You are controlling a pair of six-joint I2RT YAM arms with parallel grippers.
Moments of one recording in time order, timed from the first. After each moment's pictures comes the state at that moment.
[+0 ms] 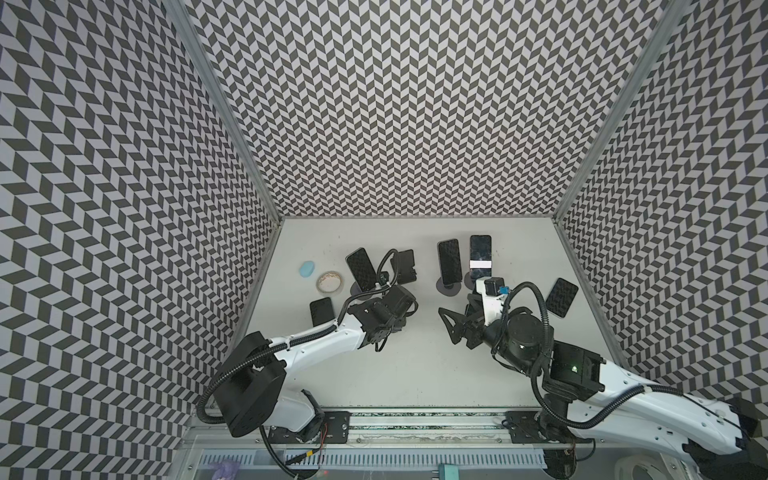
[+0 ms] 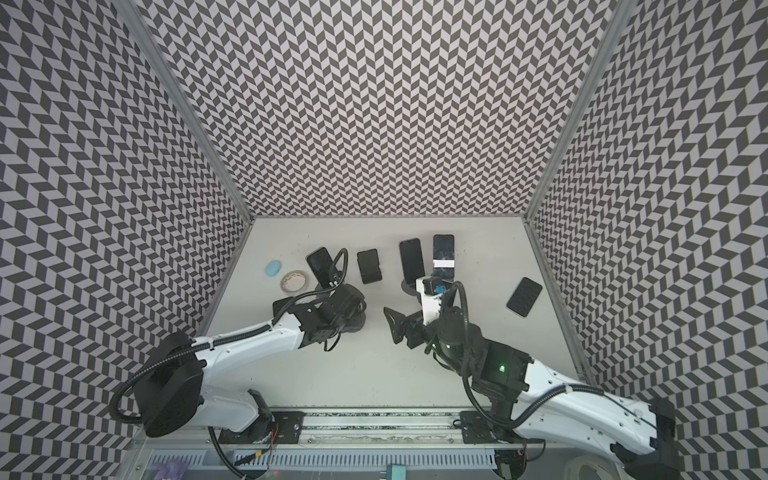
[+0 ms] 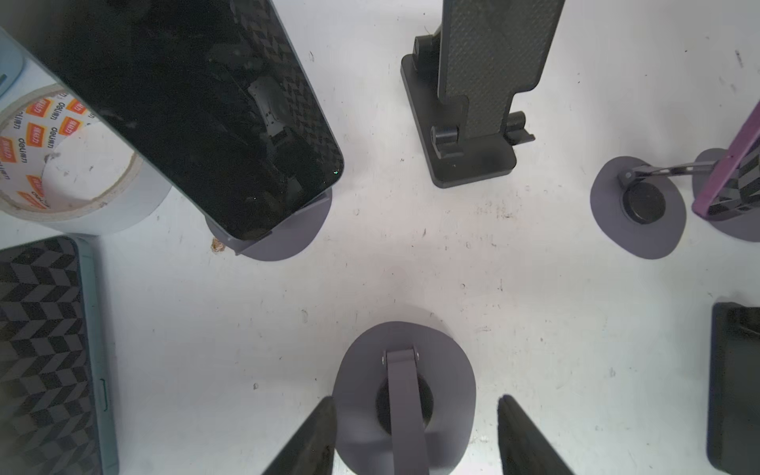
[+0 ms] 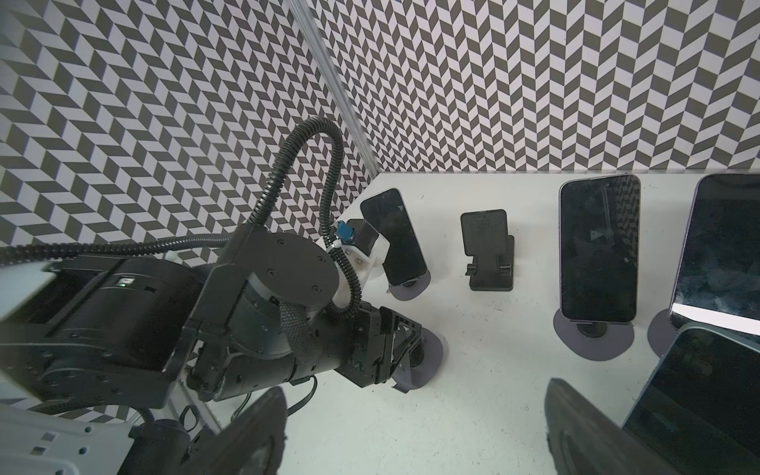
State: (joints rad) left arm -0.84 1.42 0.86 -0.40 -0.45 -0.74; right arm 1.11 0.80 0.73 -0.19 0.42 0.49
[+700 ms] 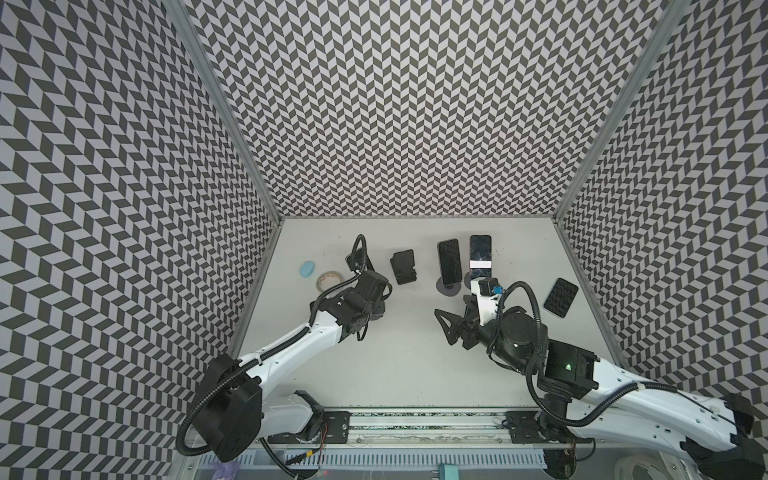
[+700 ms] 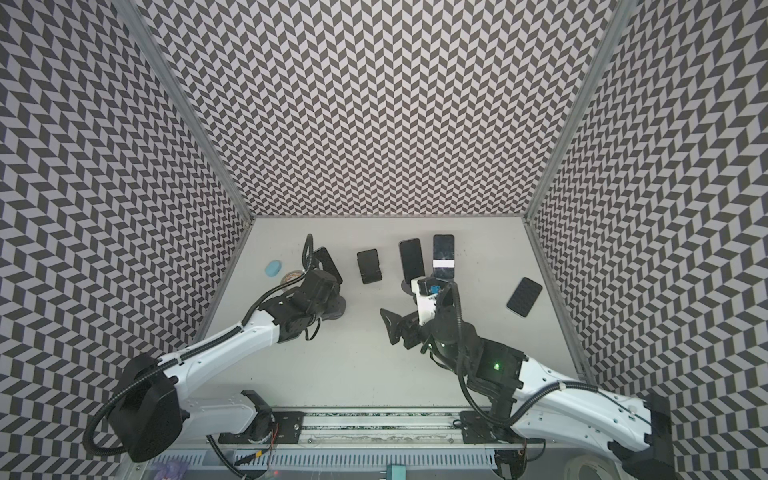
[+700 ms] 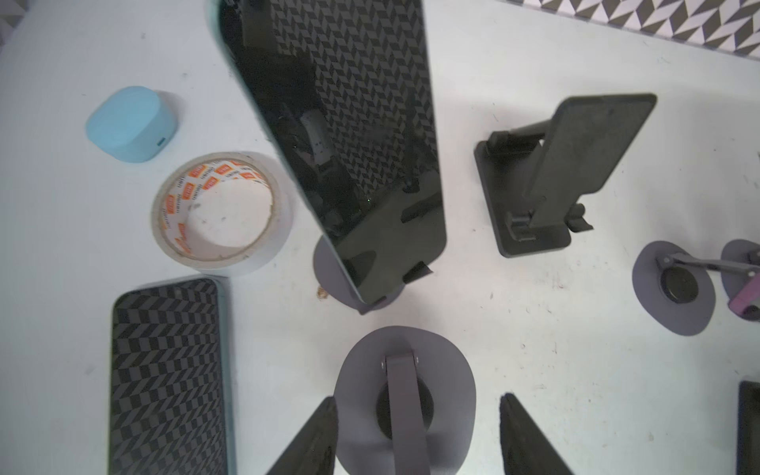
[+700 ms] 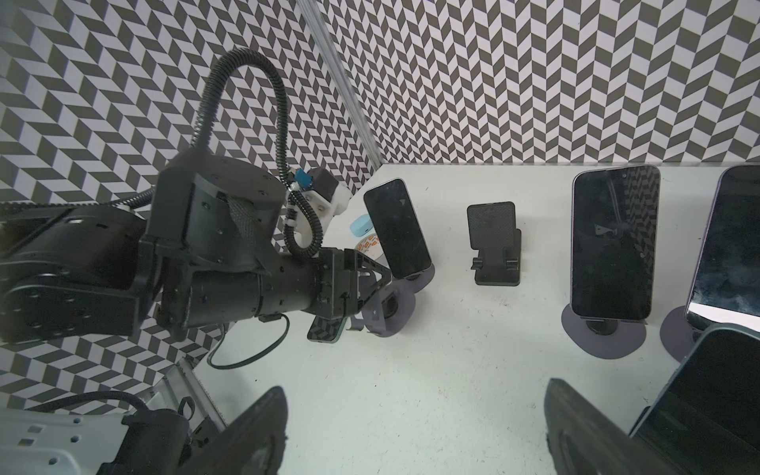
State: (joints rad) left arm -0.60 1.26 0.84 -0.44 -0.41 -0.62; right arm 1.11 0.83 0.73 -0.18 0.40 0.49
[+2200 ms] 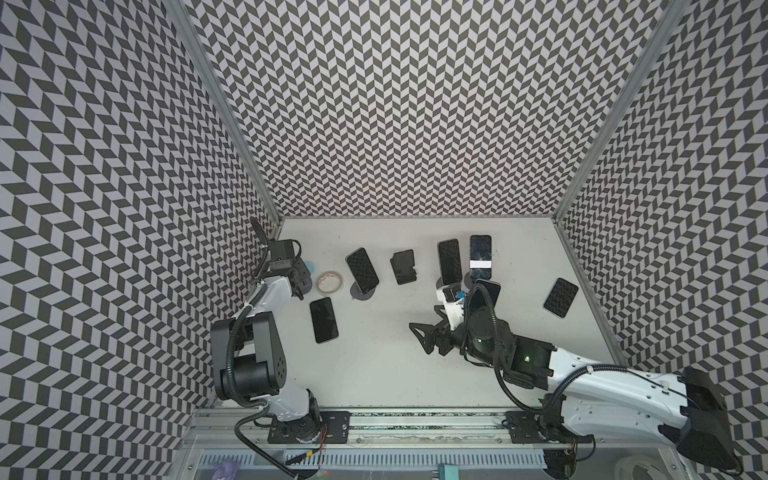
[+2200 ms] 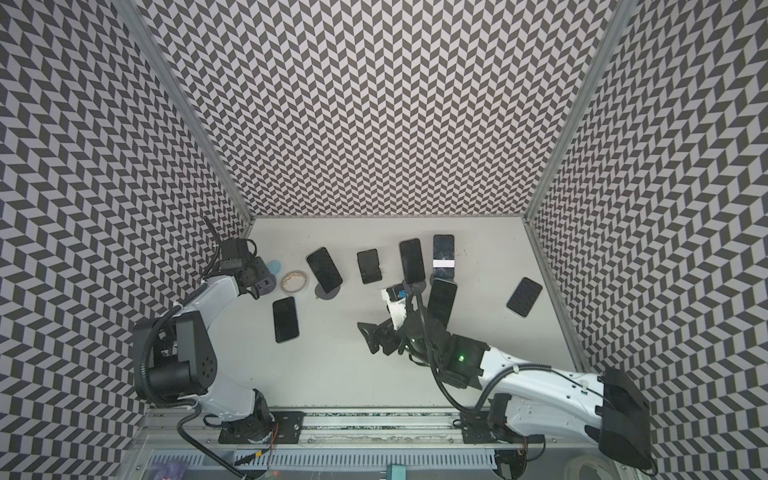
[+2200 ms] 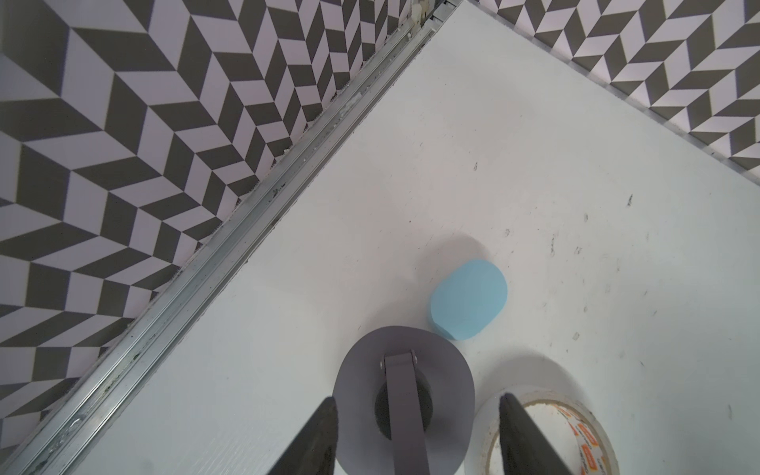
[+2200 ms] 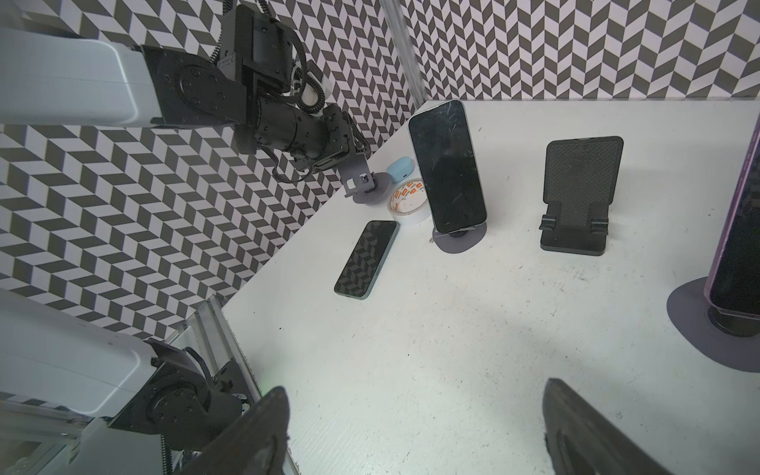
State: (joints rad) left arm 0.18 1.59 1.02 -0.24 -0.17 -0.35; right arm 1.10 1.06 0.69 0.03 0.21 0.48
